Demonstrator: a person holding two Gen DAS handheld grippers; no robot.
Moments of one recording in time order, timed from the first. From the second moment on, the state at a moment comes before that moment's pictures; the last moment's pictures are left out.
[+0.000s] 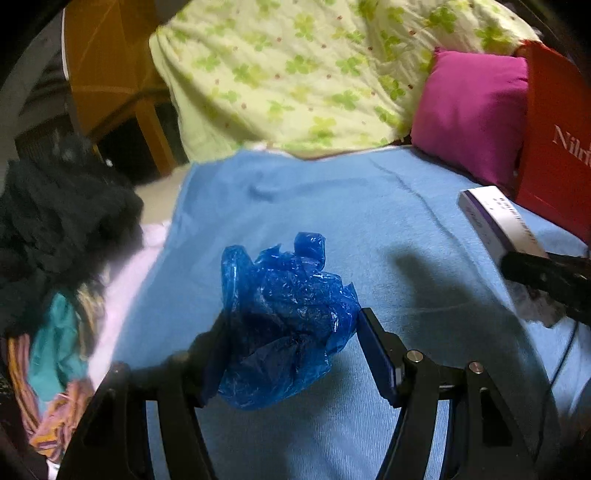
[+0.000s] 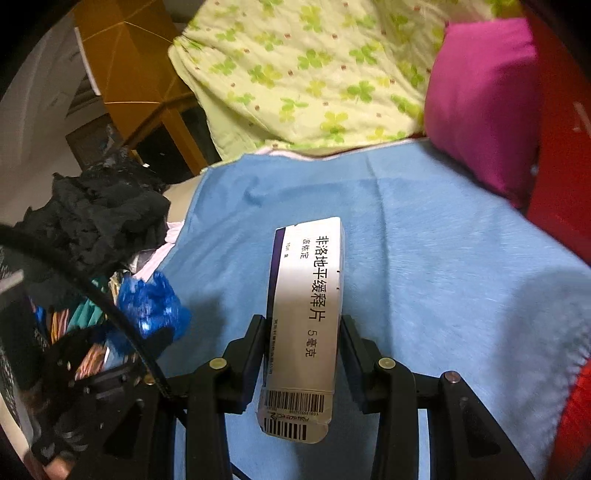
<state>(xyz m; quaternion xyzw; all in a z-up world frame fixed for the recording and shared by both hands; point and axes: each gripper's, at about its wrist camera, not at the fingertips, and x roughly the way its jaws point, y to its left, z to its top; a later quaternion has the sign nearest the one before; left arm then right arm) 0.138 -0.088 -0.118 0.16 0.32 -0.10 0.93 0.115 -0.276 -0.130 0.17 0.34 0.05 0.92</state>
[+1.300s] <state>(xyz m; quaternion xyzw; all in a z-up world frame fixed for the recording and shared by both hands) -0.028 -0.073 0.035 0.10 0.18 -0.05 0.98 -0.080 -0.259 -0.019 0.11 0.22 0.08 0.97</state>
